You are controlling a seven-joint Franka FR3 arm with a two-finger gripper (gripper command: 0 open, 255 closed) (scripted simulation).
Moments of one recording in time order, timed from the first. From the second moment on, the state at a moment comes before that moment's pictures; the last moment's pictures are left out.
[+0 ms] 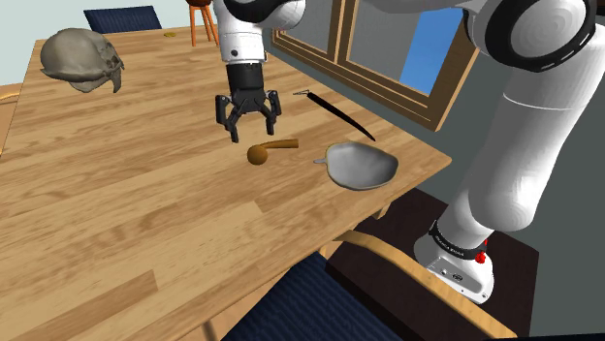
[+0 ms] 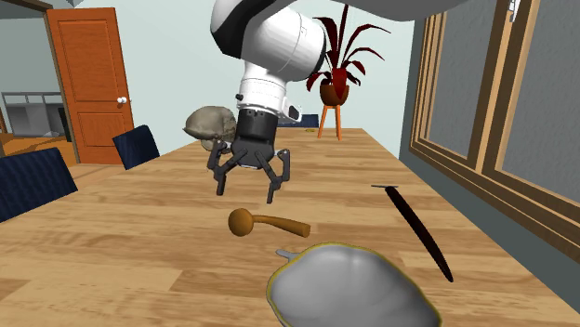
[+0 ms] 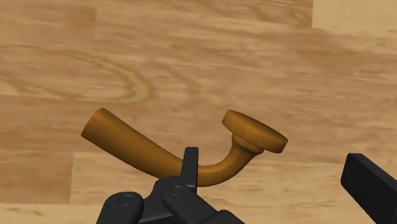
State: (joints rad) arm 0.15 0.18 0.28 -1.62 0.27 1.59 0.57
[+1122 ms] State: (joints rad) arm 0.16 0.18 0.28 -1.72 0.28 1.68 0.57
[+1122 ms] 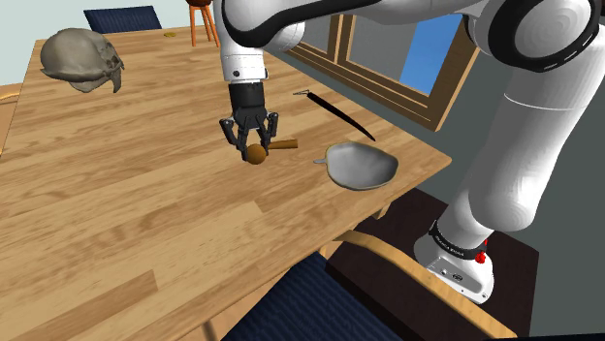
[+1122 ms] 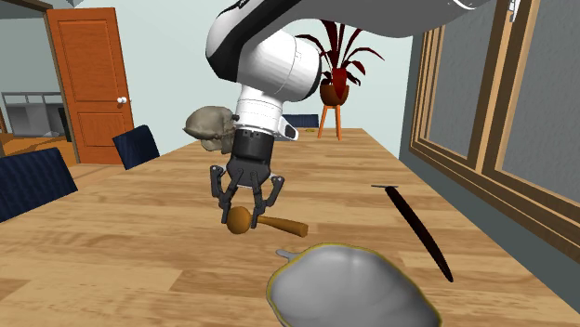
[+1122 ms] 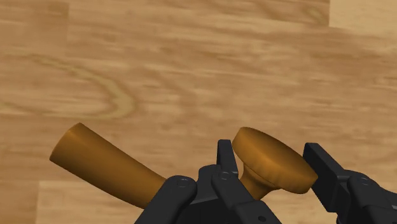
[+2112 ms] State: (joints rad) arm 0.15 0.17 0.28 -1.63 0.29 1.58 0.59
